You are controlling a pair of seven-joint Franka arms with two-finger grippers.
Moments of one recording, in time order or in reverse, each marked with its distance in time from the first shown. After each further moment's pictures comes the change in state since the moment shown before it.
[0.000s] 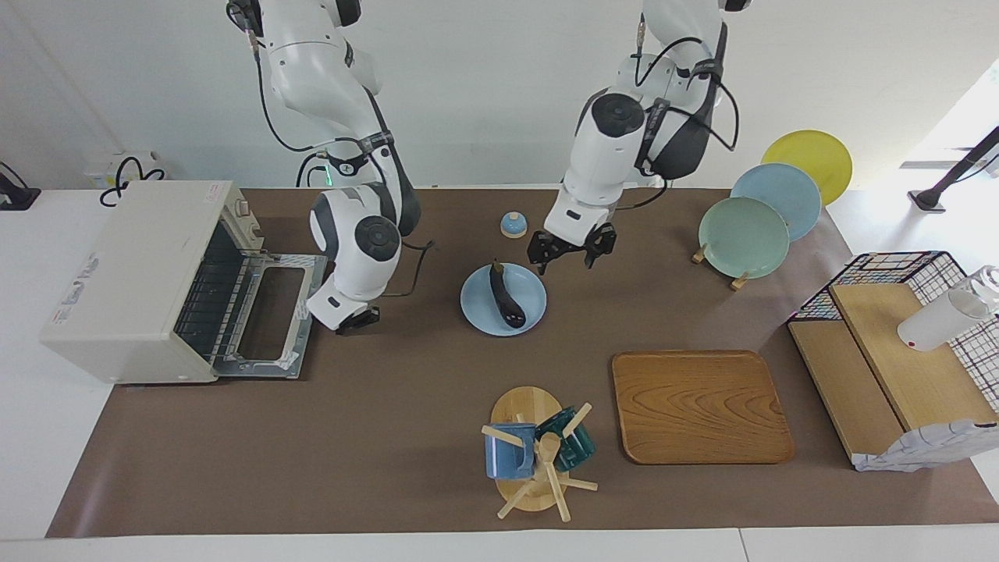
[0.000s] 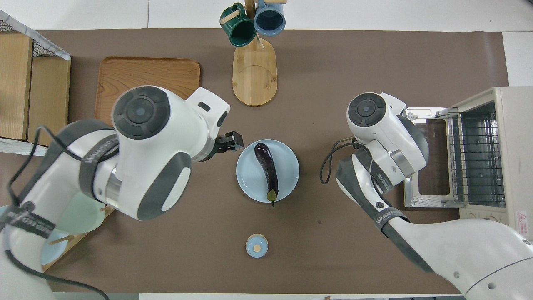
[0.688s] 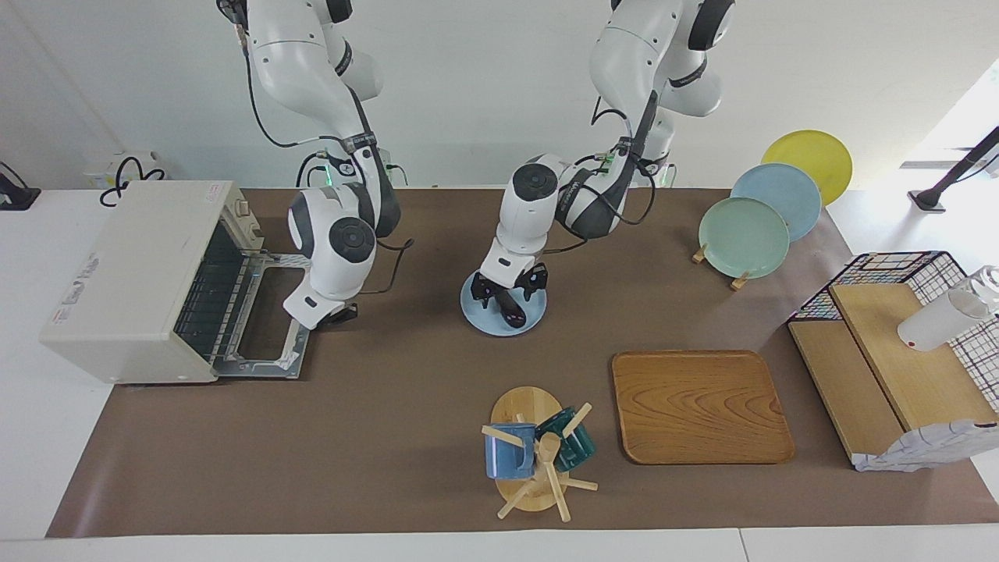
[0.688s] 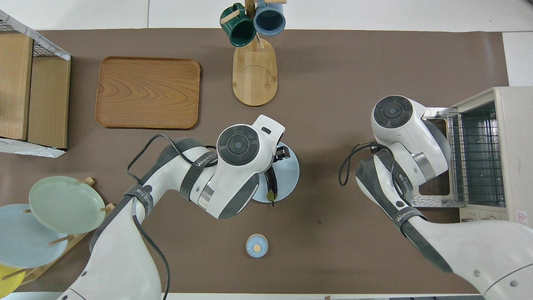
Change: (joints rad) left arm -0.121 0.209 0.003 -0.014 0.000 0.243 -0.115; right arm -0.040 -0.036 0.004 -0.037 -0.035 -0.008 -0.090
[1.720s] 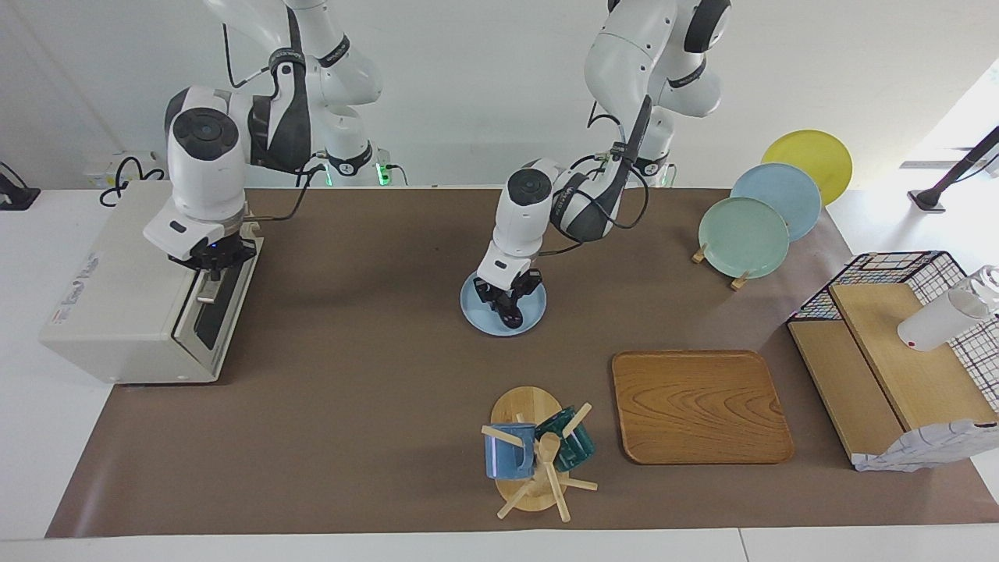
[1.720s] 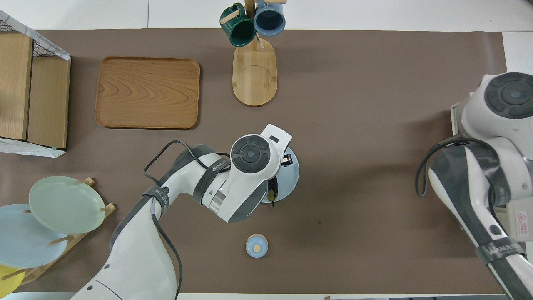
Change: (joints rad) left arm -0.016 0.008 0.016 -0.014 0.000 0.016 -0.004; right arm -0.226 -0.299 -0.001 0.052 0.091 -0.225 -0.455
